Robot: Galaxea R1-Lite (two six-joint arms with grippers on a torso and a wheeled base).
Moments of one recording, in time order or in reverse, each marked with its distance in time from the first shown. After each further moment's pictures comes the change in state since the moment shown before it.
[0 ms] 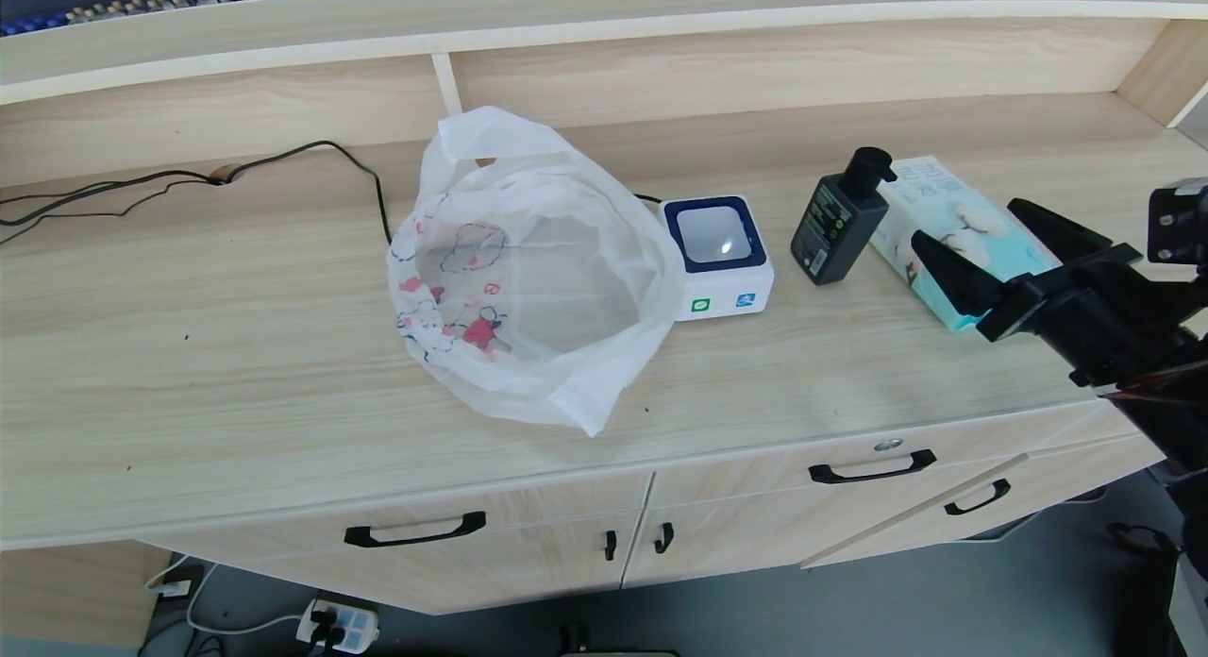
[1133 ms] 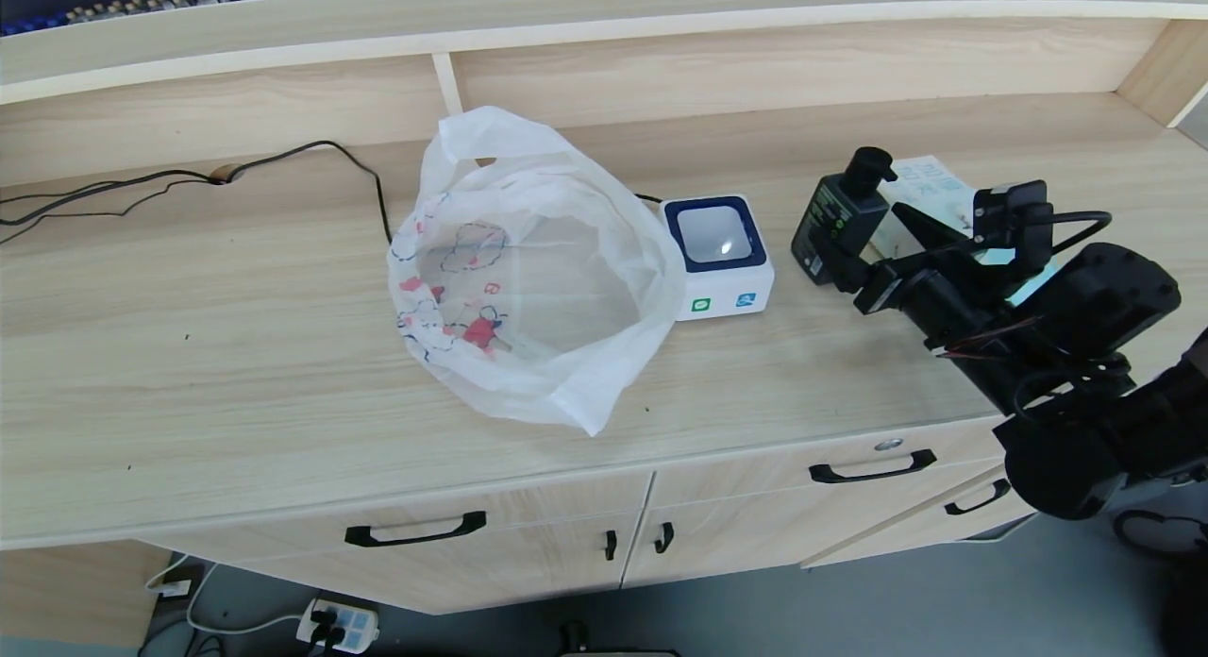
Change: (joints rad) left arm 0.000 0.000 0.000 -0.002 0.000 0.001; right arm 0.111 0.288 -0.295 0.000 -0.093 0.033
